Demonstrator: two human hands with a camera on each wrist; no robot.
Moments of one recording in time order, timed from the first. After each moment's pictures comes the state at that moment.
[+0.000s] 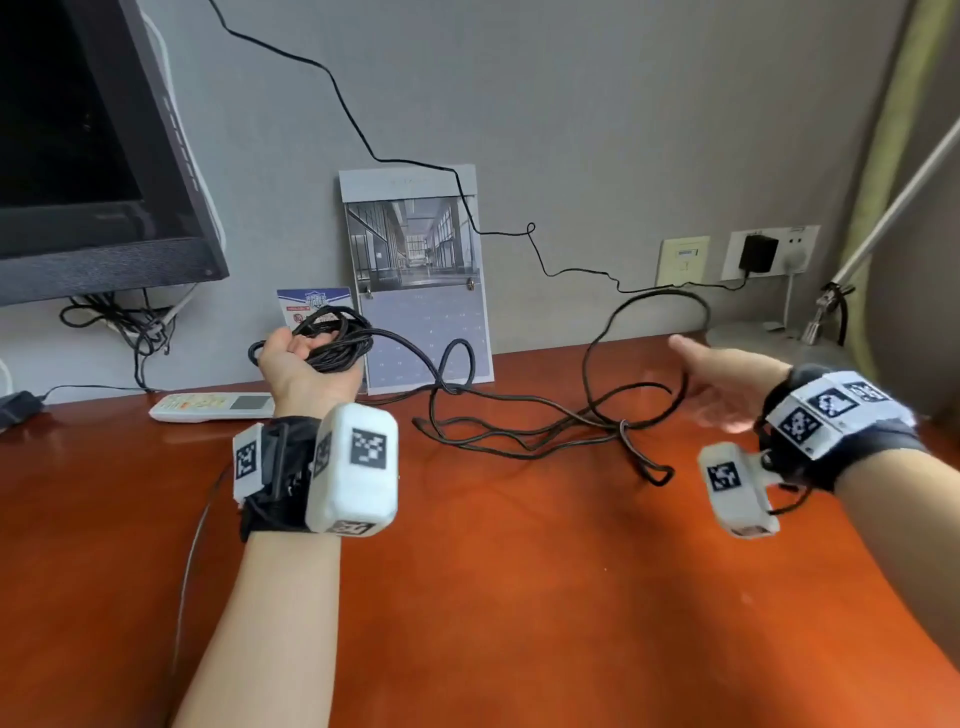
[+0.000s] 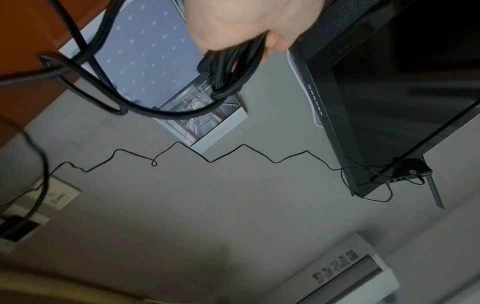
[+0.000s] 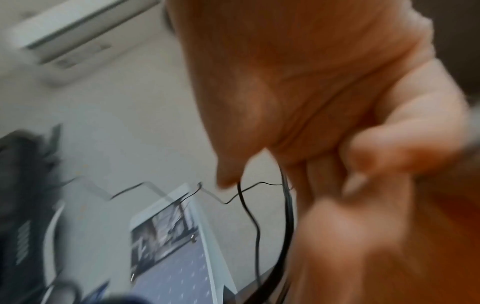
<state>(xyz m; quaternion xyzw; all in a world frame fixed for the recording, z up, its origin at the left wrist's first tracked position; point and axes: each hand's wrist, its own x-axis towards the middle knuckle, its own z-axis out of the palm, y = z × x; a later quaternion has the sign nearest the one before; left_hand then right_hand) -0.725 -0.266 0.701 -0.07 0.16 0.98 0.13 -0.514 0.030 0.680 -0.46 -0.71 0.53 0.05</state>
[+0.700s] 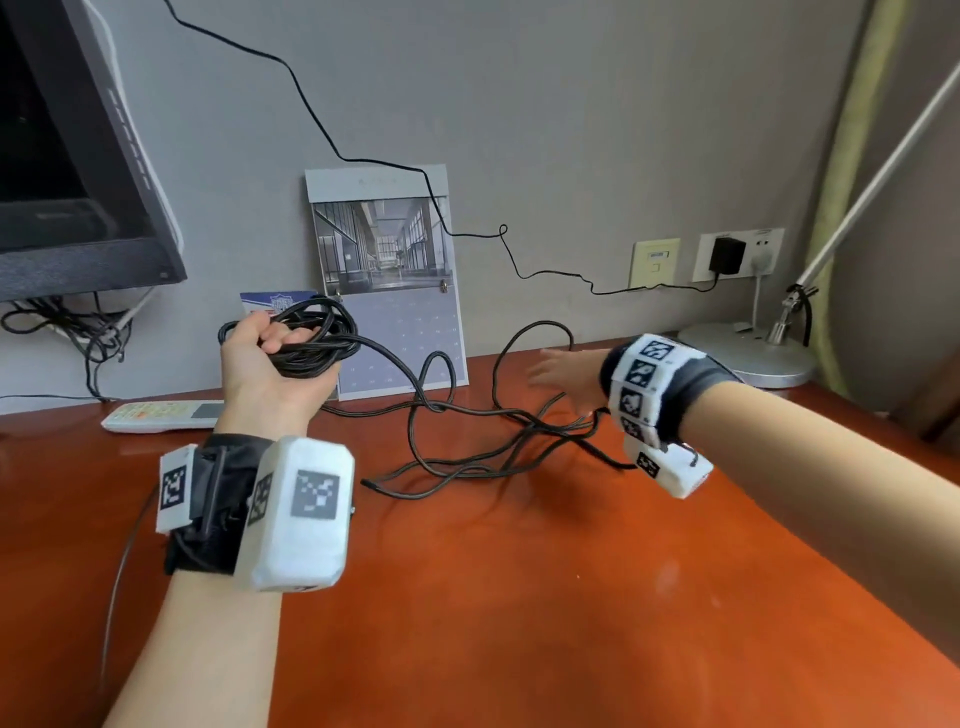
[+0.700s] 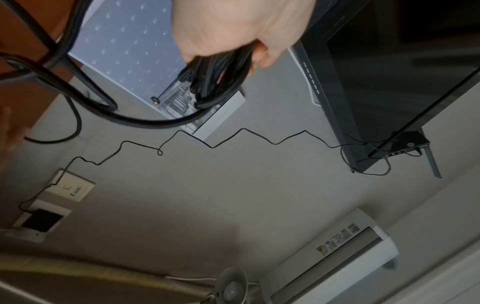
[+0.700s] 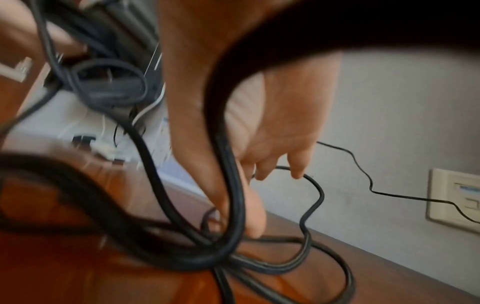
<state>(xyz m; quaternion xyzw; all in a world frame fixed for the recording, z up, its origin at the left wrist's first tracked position) -0.710 -0.269 0.710 0.00 0.16 0.97 0.20 -0.600 -0.011 0.681 -0.09 -0.96 -0.20 -0.18</state>
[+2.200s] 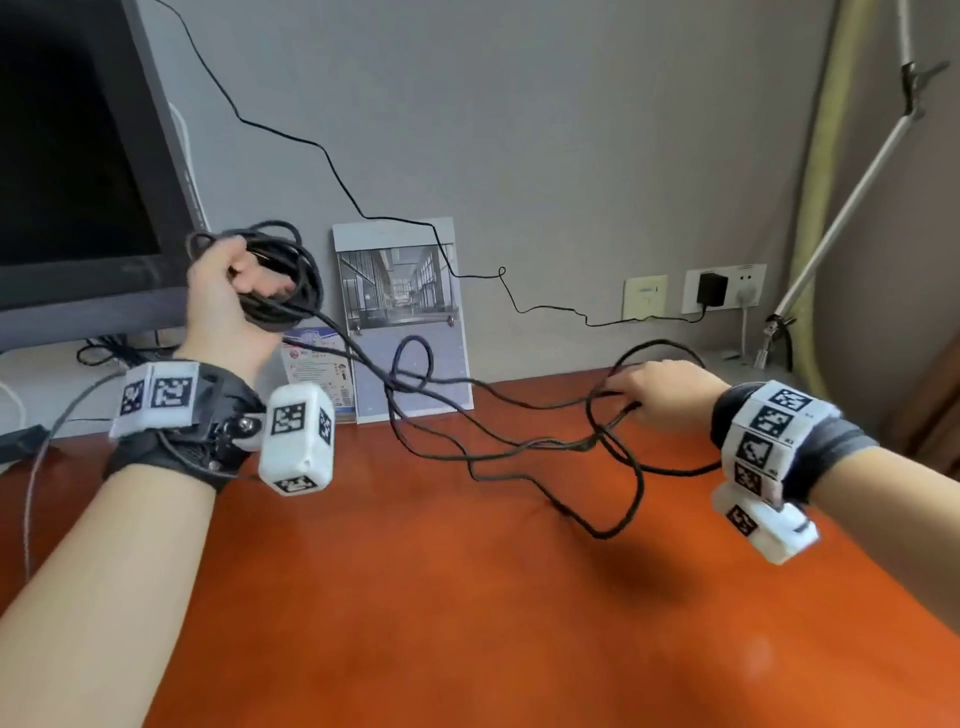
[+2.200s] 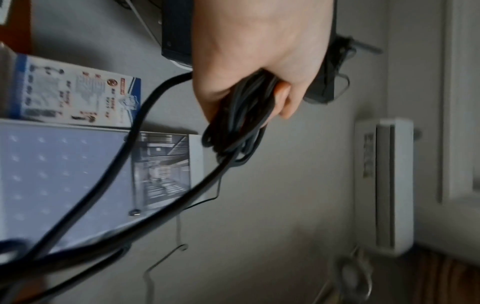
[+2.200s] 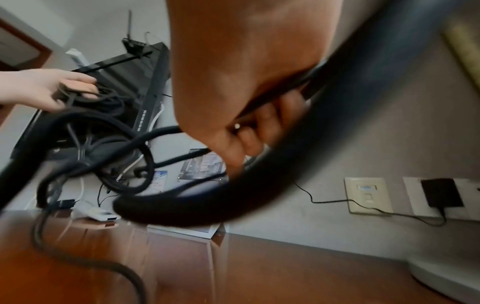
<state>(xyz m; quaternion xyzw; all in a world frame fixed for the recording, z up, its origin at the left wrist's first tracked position) -0.710 -0.303 0.788 0.22 0.29 0.93 0.11 -0.483 -0.008 0.712 -0.18 -0.98 -0.12 0.03</state>
